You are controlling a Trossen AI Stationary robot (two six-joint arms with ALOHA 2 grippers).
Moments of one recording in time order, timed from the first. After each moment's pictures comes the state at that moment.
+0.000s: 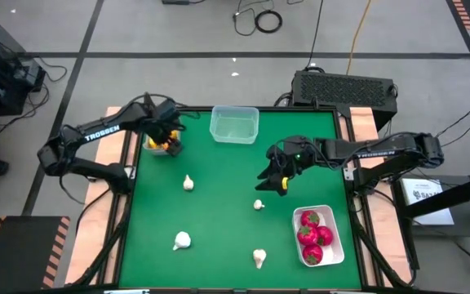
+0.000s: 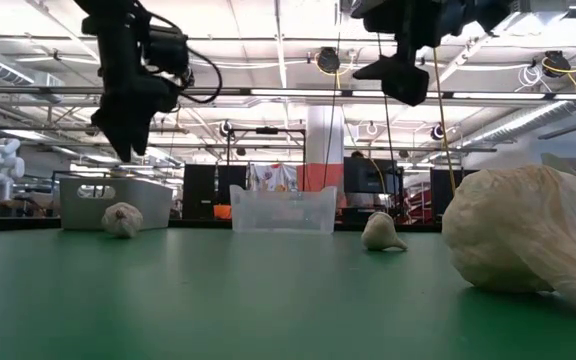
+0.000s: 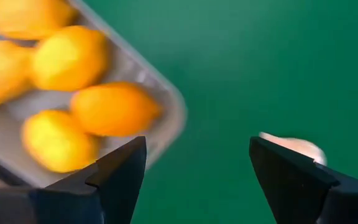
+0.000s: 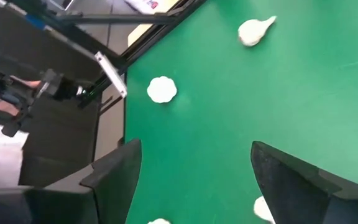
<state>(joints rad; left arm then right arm) 0.63 1.26 0.99 -1.08 0.07 -0.18 -0.04 1.29 0.91 -0.15 -0.34 0.67</state>
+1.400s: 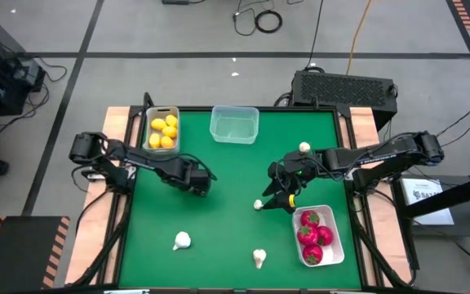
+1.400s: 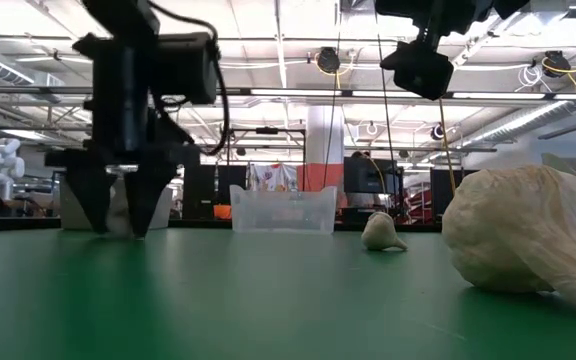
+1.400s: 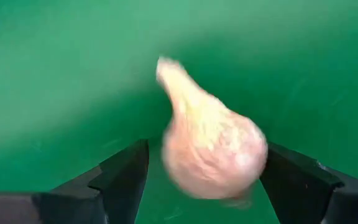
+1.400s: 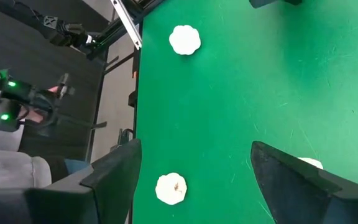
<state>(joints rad) -0.05 1.62 0.88 -0.77 -0.07 -1.25 0.09 1.29 0.91 -0.22 -0.34 0.63</state>
